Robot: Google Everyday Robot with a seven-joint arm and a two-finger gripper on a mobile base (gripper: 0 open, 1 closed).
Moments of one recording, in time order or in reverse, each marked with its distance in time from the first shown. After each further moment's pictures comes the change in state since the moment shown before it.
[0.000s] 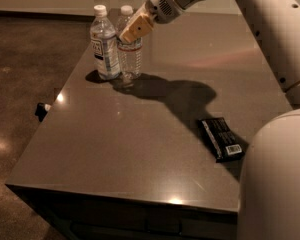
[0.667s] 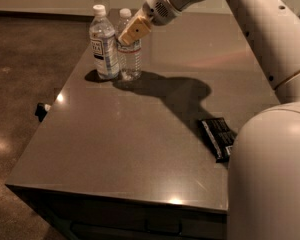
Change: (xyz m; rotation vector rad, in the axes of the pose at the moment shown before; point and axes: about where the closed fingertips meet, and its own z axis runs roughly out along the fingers) arm 0.007 -0.009 0.016 -0.006 0.033 0.011
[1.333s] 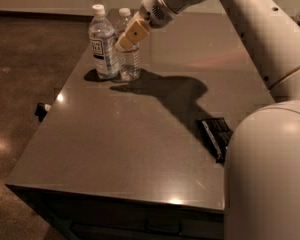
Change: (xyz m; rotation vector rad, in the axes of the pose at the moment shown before) arm 0.000 0.001 0.008 -0.012 0.002 0.000
